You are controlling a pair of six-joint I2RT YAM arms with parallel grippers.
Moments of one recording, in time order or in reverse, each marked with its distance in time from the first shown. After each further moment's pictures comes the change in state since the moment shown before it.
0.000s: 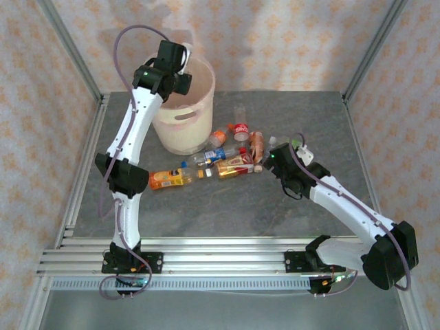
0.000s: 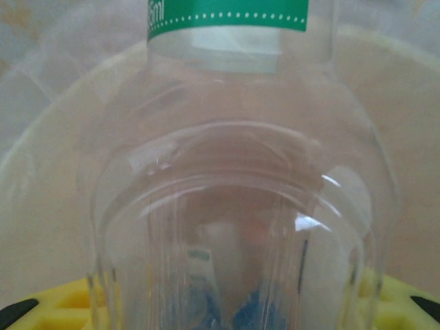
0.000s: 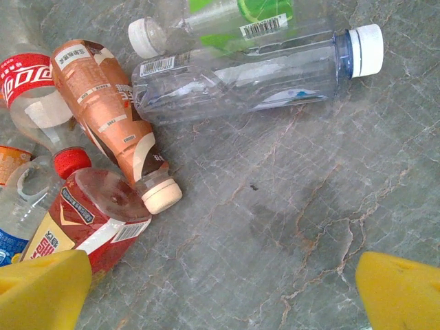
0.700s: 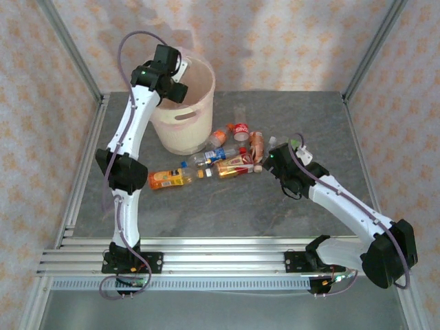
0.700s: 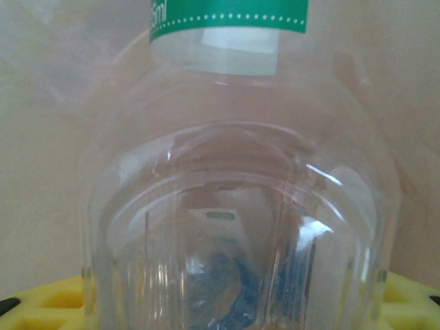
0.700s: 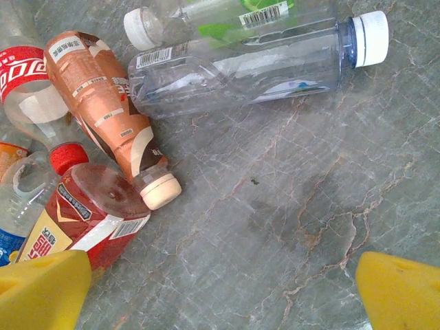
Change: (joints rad) left arm 0.053 0.044 -0.021 -0.064 0.057 0.146; right arm 0.000 0.013 -0.003 0.004 -0.015 0.015
